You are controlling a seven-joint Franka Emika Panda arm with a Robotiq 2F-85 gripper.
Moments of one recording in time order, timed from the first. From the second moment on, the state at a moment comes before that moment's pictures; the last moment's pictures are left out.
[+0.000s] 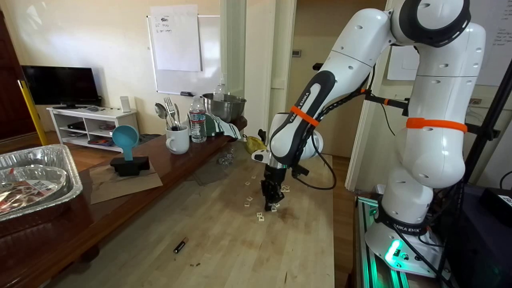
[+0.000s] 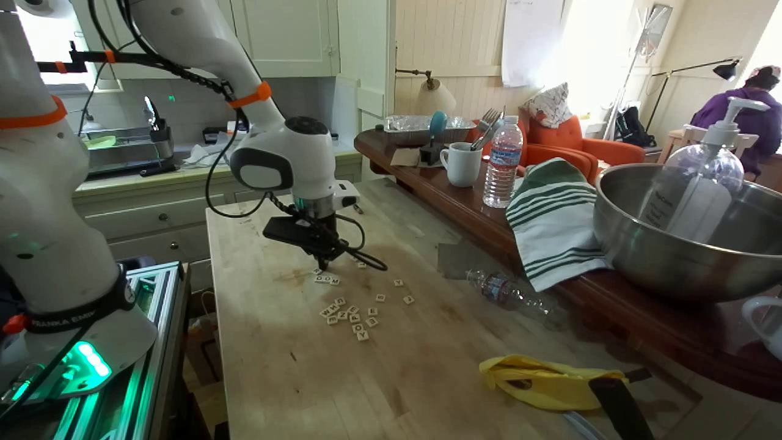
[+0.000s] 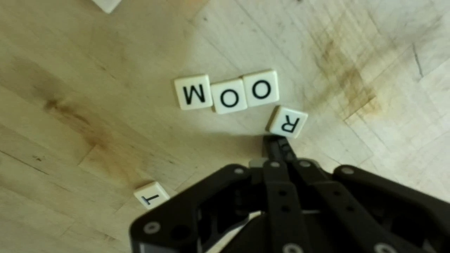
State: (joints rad) arm 0.01 0.04 0.10 -2.74 0.53 2.83 -1.26
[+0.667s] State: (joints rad) arm 0.01 0.04 0.09 -2.74 0.47 2.82 -1.26
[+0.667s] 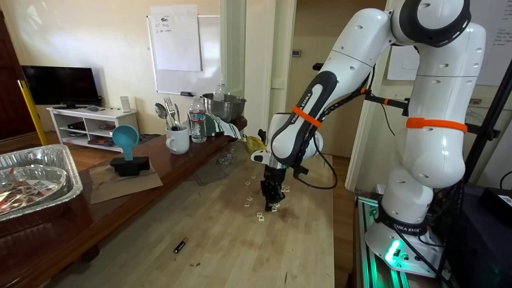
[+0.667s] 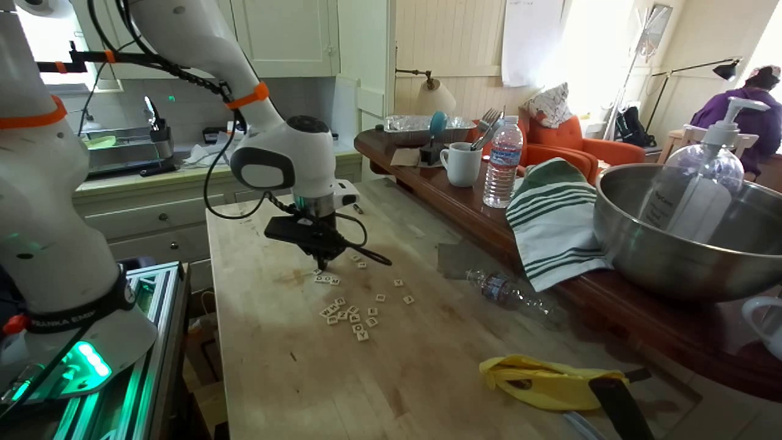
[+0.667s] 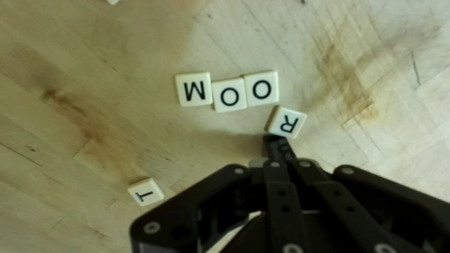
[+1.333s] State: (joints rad) arm 0.01 0.03 0.07 -2.74 0.40 2.75 -1.26
